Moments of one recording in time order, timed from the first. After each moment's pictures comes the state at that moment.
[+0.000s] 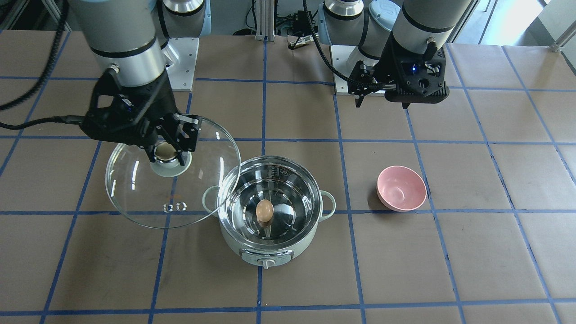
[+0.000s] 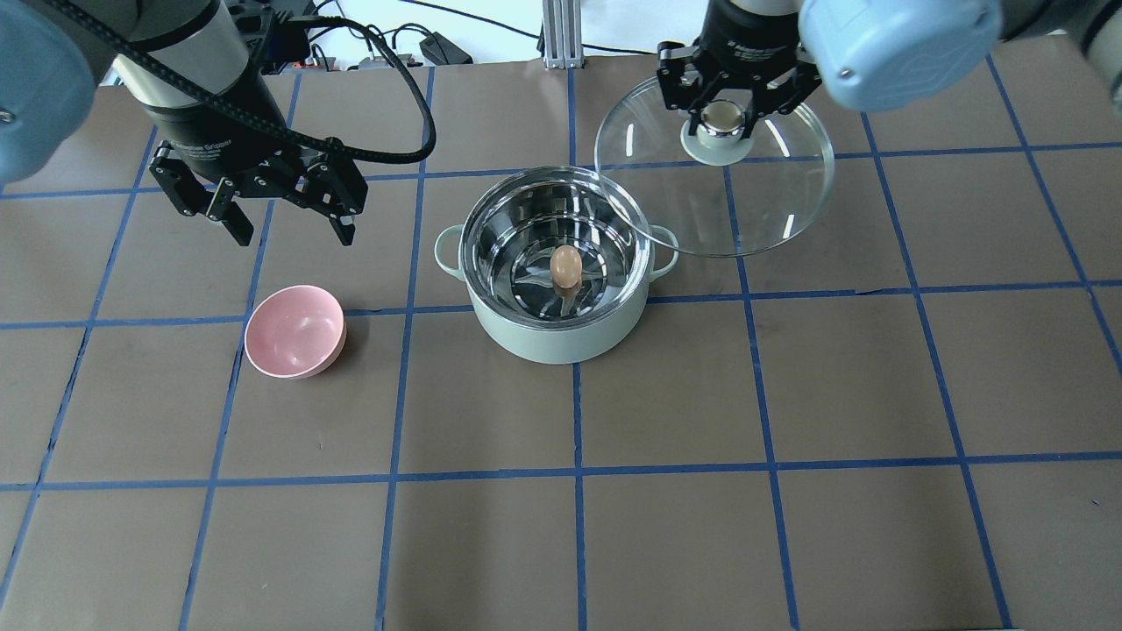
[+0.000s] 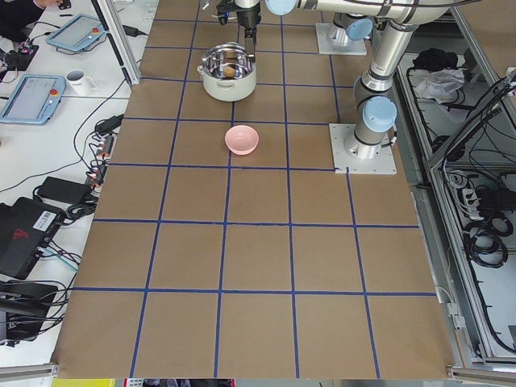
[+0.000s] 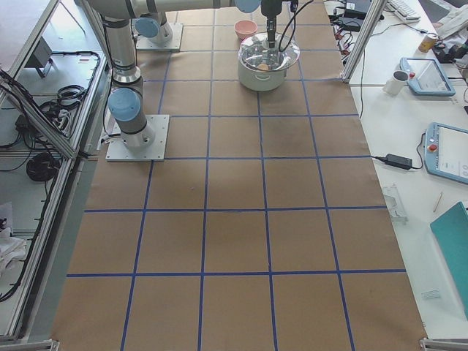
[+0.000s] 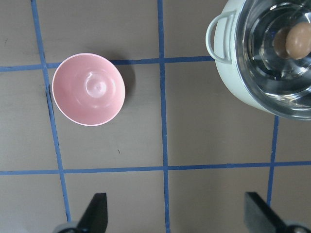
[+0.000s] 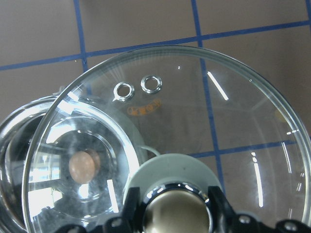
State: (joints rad) left arm -1.60 -1.57 -1.51 -1.73 1.59 0.00; right arm 1.74 -1.39 1.41 -1.74 -1.61 0.30
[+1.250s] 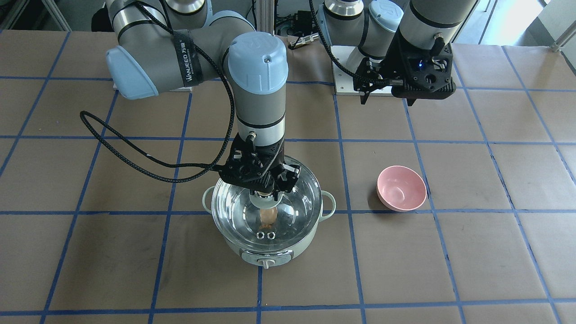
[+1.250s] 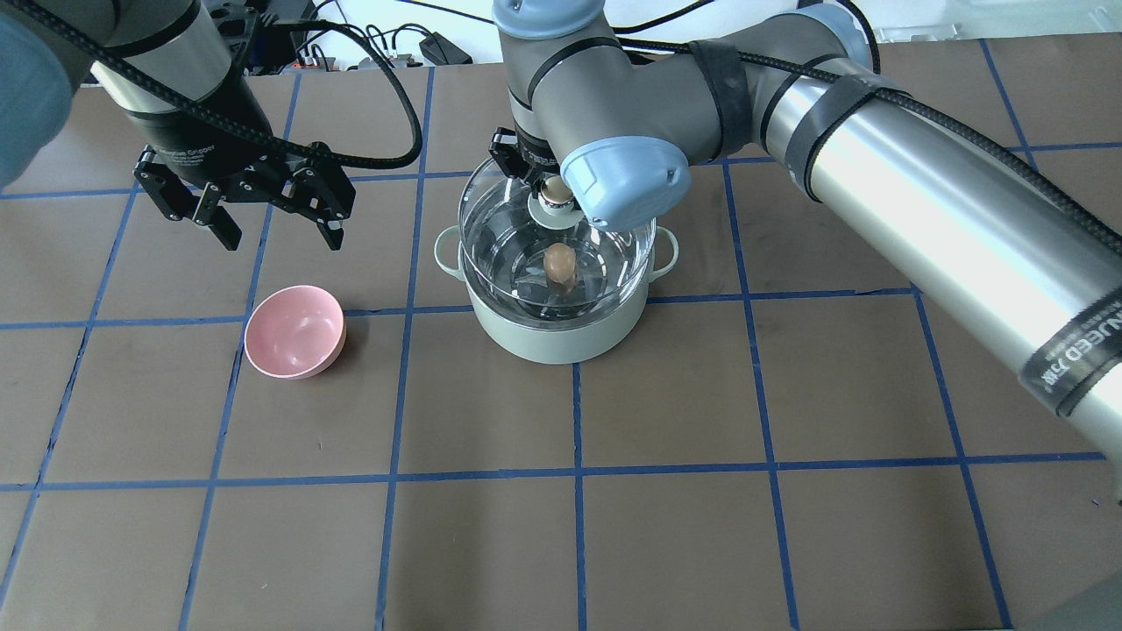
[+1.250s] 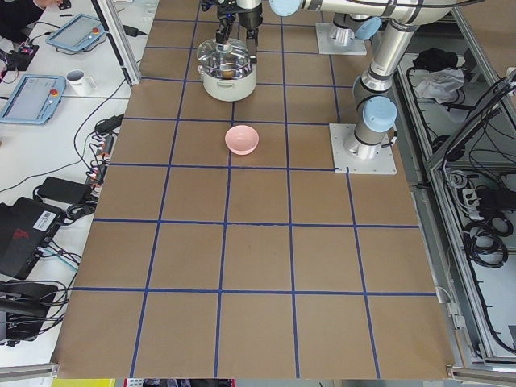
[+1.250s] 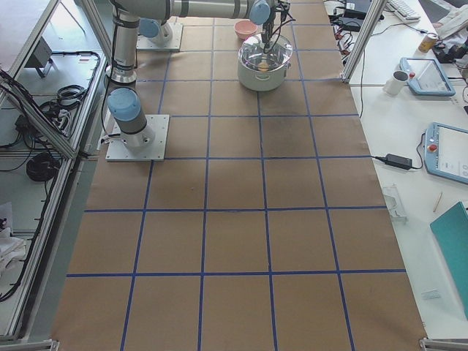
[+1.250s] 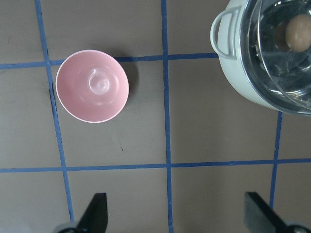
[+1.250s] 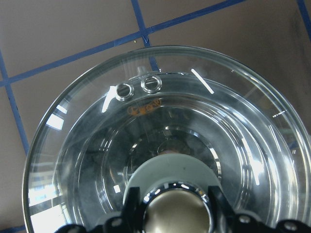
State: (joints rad) left arm -1.58 -1.56 -1.52 -1.73 1.60 0.02; right arm 1.97 -1.17 1.43 -2.01 -1.62 0.71
